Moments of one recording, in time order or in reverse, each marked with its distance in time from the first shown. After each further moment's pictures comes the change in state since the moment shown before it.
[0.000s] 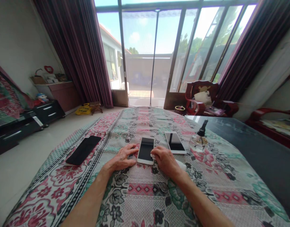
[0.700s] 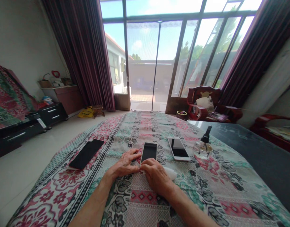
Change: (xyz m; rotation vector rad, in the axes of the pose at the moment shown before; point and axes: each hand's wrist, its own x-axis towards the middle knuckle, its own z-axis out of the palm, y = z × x) left_hand -0.001 -0.004 0.006 -0.016 0.027 0.004; right_hand -0.005 -0.037 0.033 0.030 -0.088 -0.172
